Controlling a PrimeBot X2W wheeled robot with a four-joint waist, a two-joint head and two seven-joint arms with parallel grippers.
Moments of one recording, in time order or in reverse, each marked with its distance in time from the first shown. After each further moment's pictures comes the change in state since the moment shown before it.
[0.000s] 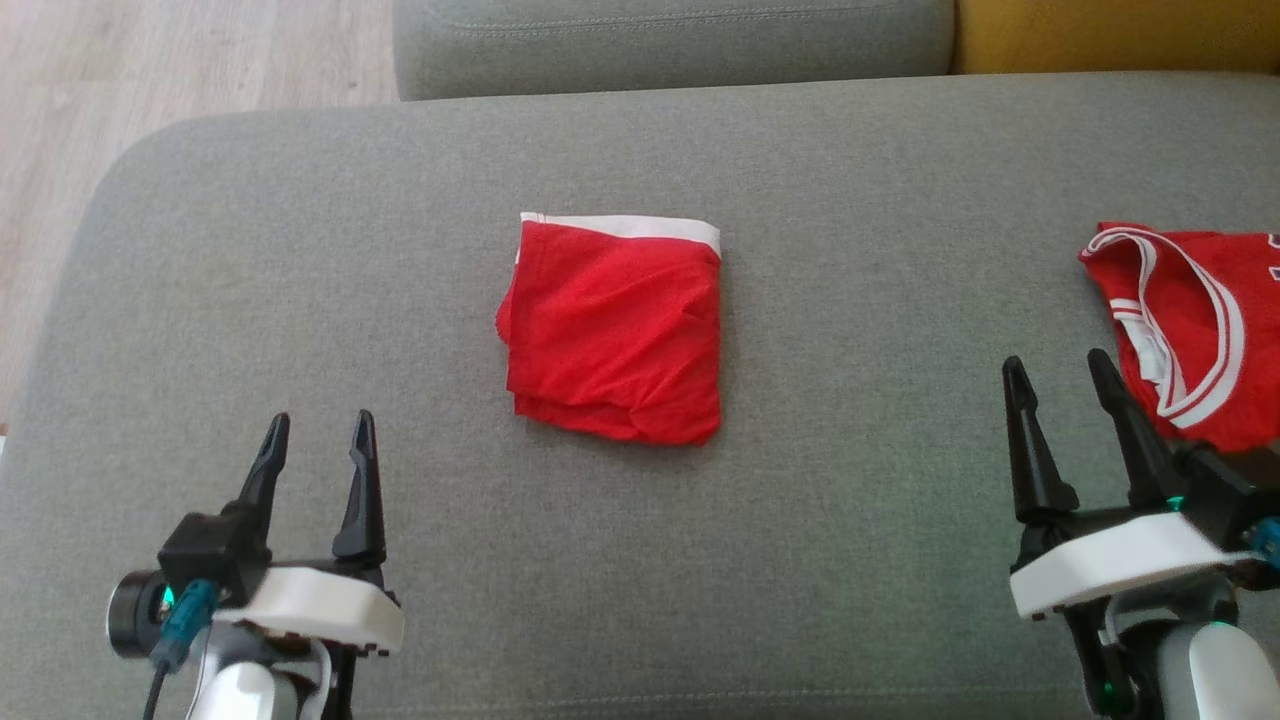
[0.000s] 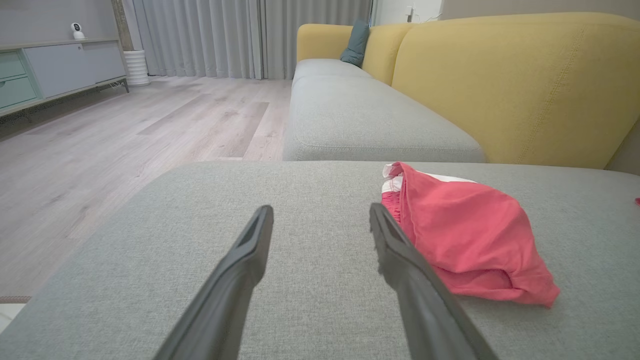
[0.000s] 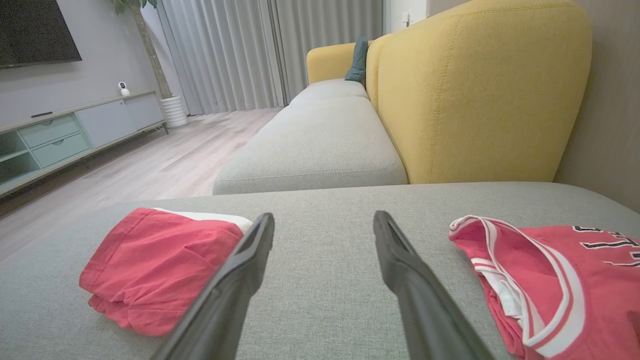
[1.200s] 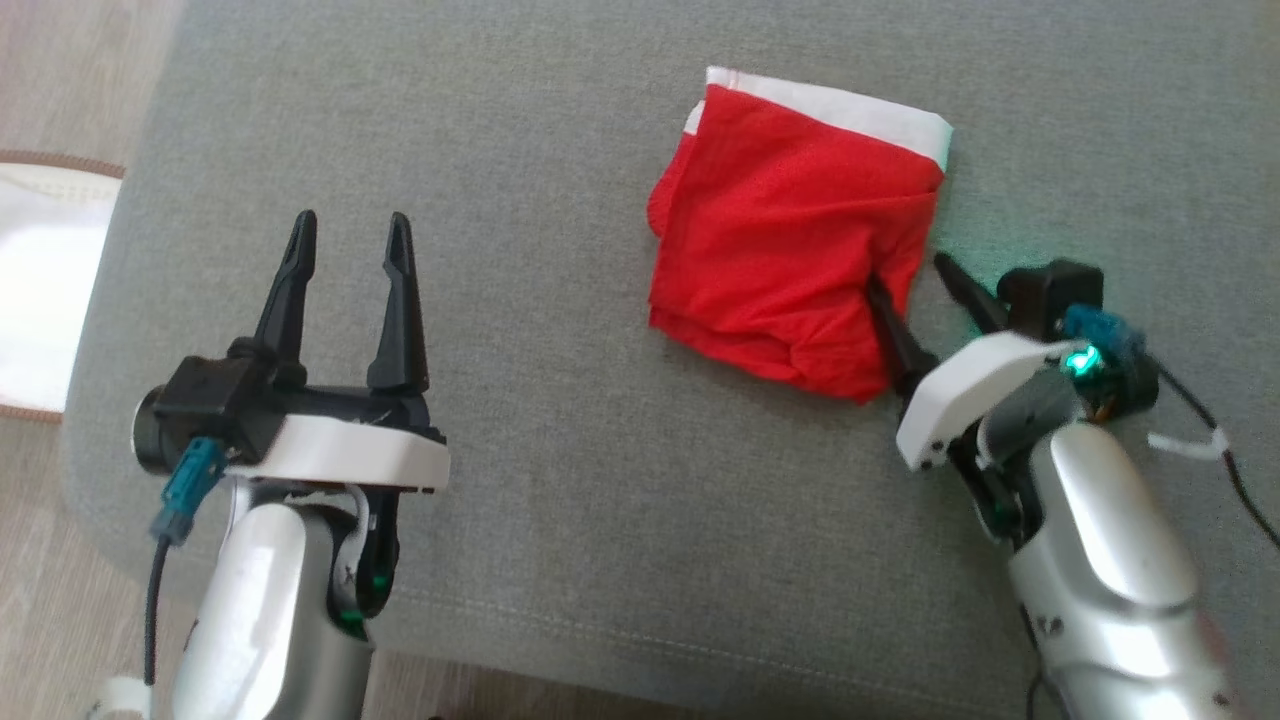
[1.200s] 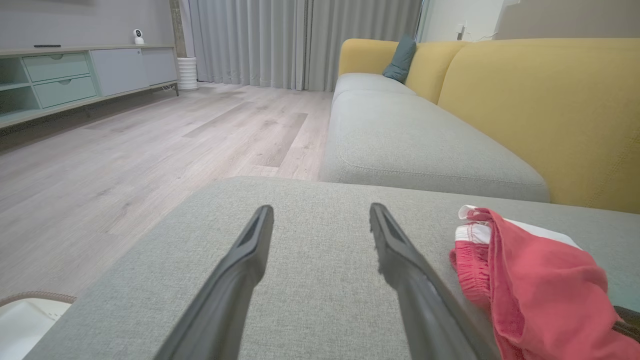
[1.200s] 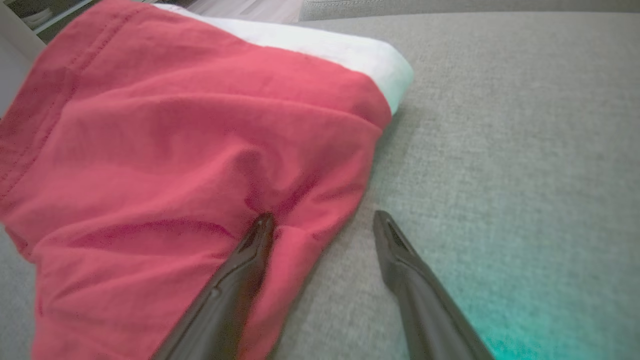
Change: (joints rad) left arm -0.254 -0.051 -0.053 -0.038 -0.025 -0.011 -0.028; right arm -0.462 -0.018 0.174 0.572 0.000 0.000 0.064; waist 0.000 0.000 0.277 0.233
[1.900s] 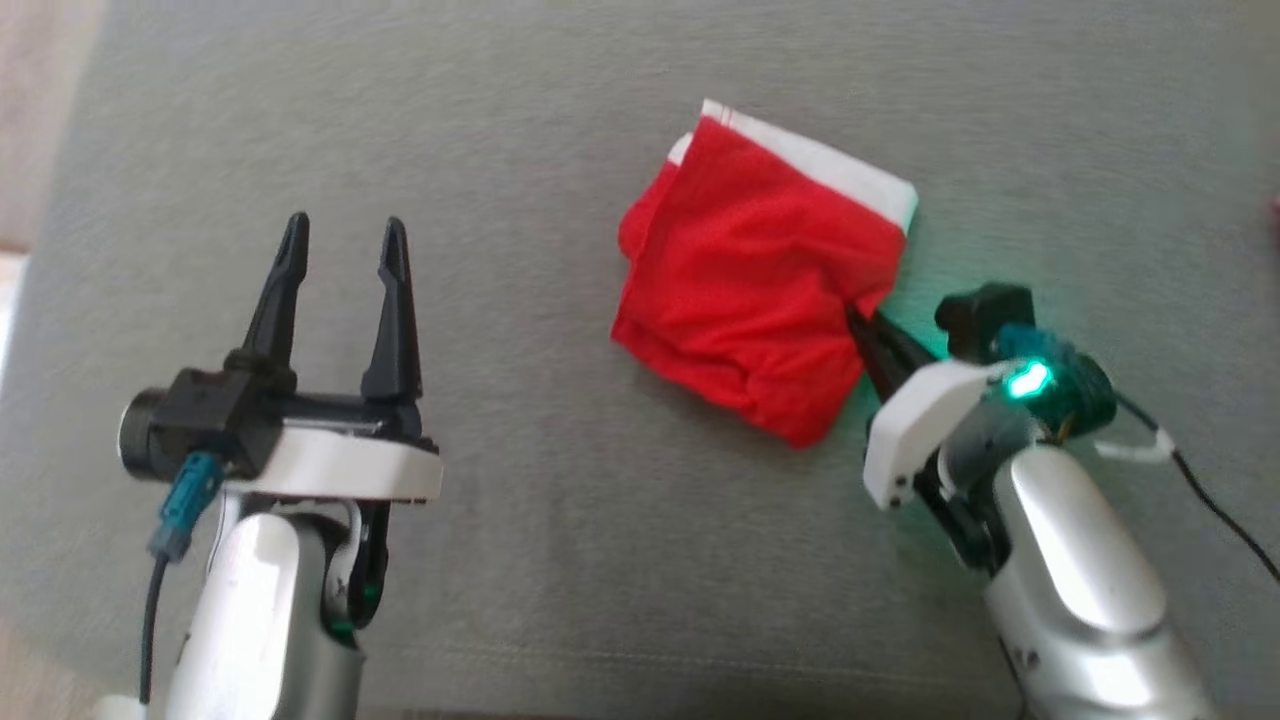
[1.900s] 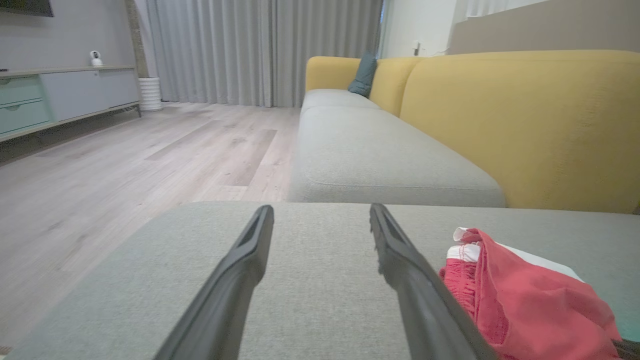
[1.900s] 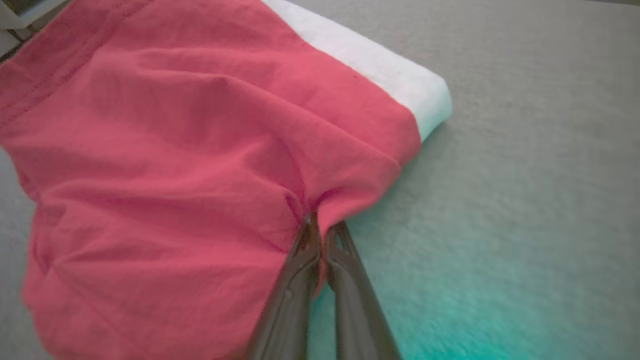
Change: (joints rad) left arm 0.012 -0.008 0.026 -0.021 0.052 -0.026 -0.006; right arm -0.003 0.003 0.071 0.010 -0.023 0.000 0.080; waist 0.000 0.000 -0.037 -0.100
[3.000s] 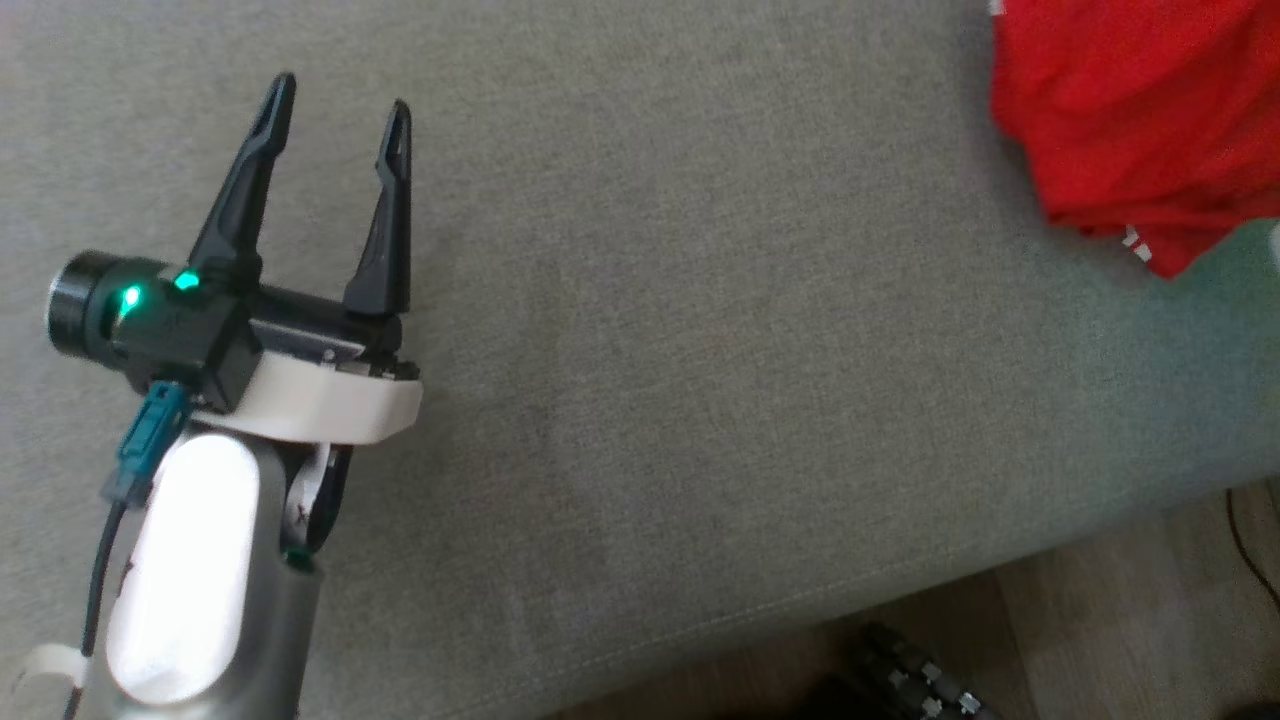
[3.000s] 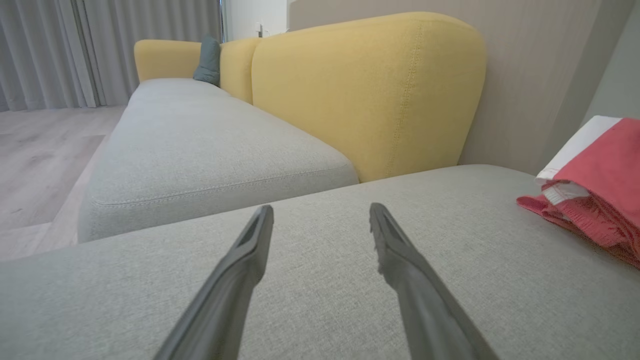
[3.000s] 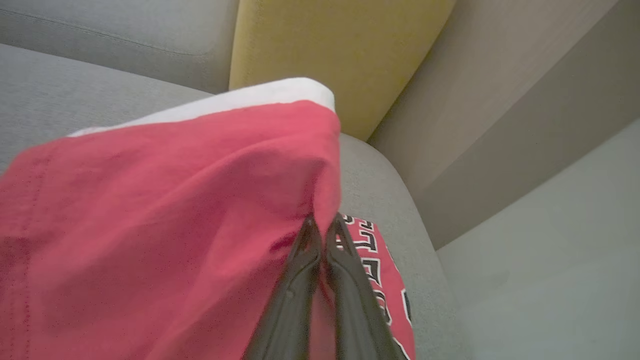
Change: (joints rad) left arm -0.122 0.092 -0.046 -0.115 0.074 -0.053 0.044; right arm -0.151 -0.401 -0.244 -0.207 -0.014 0.000 -0.034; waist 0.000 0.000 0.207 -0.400
